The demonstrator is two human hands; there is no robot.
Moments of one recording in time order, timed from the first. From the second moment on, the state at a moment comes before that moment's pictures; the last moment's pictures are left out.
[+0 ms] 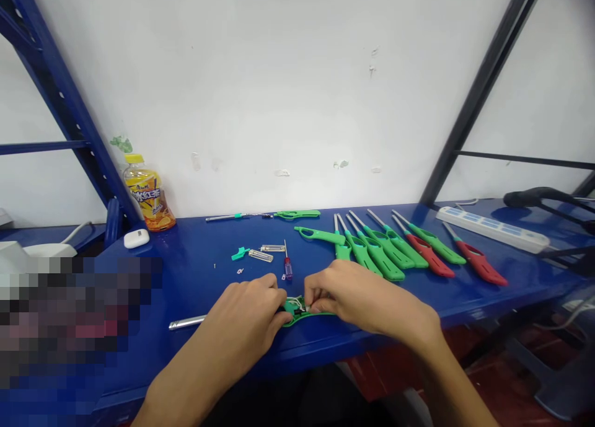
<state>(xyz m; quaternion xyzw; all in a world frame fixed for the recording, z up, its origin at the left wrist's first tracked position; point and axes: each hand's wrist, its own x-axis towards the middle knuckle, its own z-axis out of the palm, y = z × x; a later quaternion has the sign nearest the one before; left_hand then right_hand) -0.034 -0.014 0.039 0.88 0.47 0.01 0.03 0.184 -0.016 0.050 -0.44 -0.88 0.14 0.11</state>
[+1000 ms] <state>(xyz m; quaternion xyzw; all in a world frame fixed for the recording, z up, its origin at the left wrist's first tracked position) -0.035 -0.014 0.040 0.88 0.47 0.01 0.05 0.193 -0.003 0.051 -0.42 -0.86 0.25 0.12</state>
